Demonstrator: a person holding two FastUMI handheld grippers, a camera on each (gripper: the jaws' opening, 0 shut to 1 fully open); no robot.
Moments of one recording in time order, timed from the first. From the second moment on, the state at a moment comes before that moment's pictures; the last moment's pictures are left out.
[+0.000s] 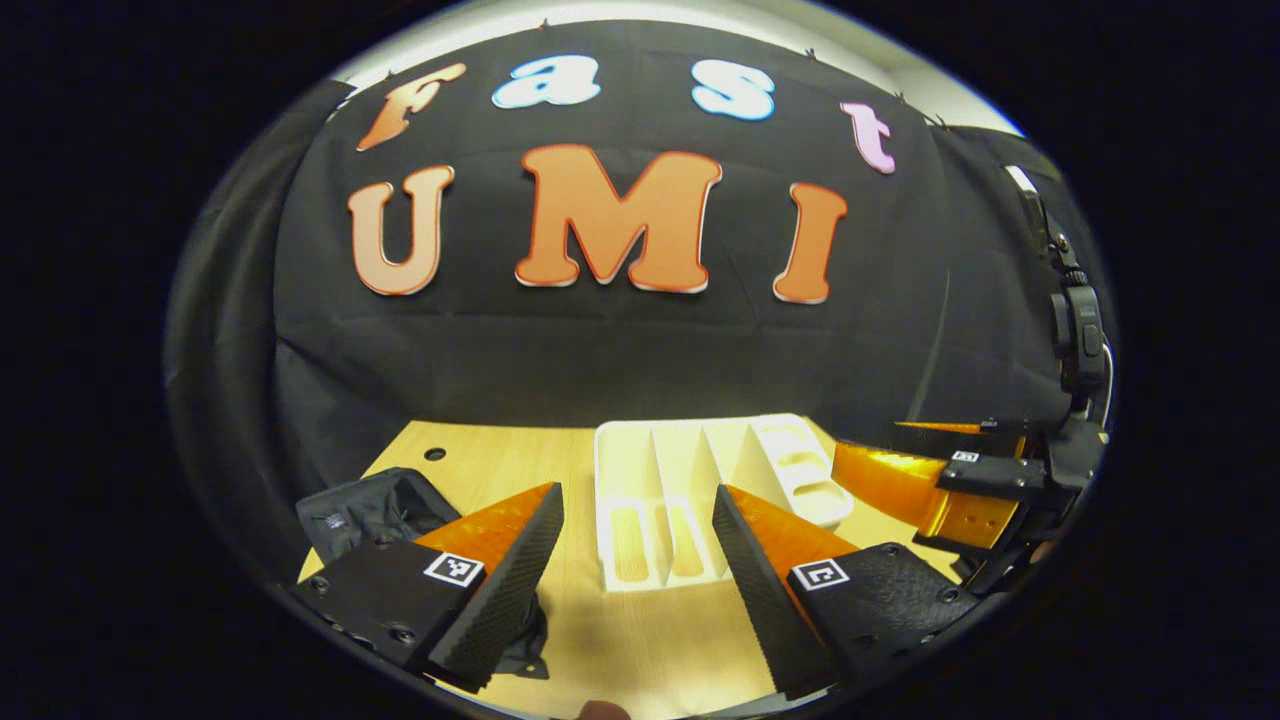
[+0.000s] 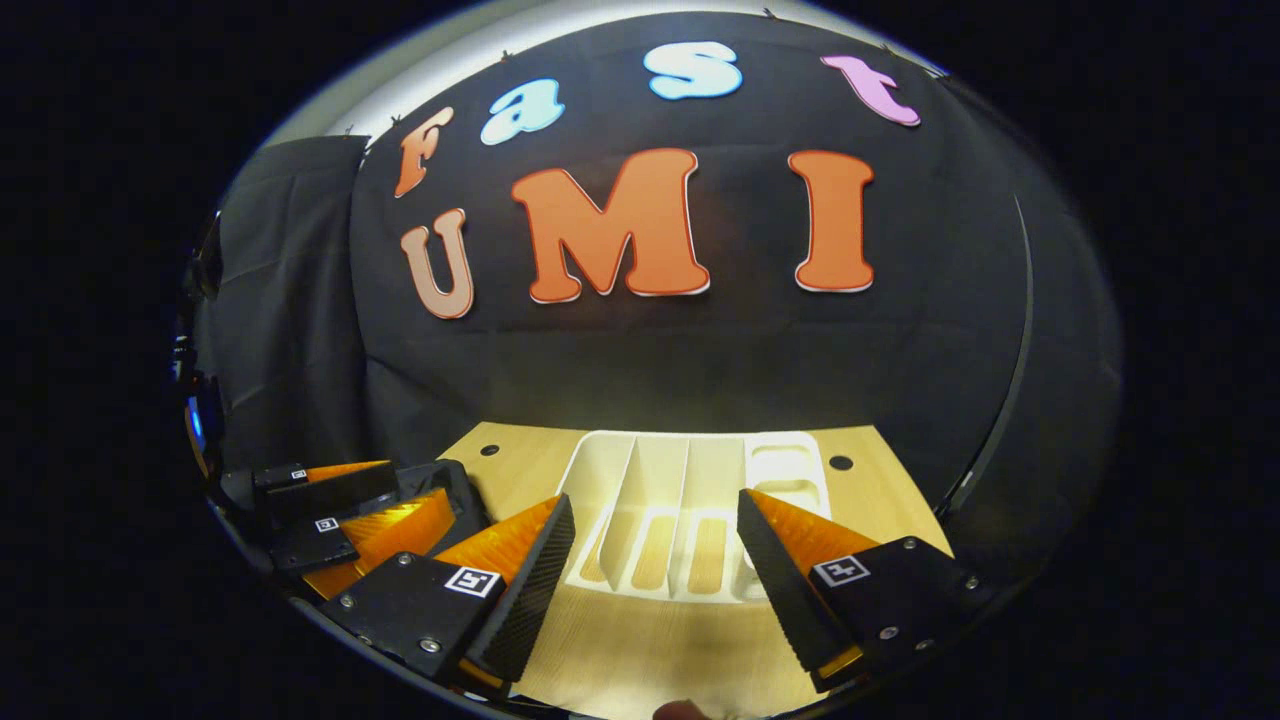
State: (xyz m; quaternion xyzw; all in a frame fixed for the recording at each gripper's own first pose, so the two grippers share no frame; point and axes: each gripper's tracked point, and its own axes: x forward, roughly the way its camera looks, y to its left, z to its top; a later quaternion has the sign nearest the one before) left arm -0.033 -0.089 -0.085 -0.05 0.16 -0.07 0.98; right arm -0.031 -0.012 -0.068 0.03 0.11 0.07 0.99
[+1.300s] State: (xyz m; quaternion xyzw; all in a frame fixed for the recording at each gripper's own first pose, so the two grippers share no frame) left arm -0.026 -0.070 -0.055 0.00 0.02 -0.05 1.00; right arm -0.026 0.010 -0.052 0.02 0.04 0.07 1.00
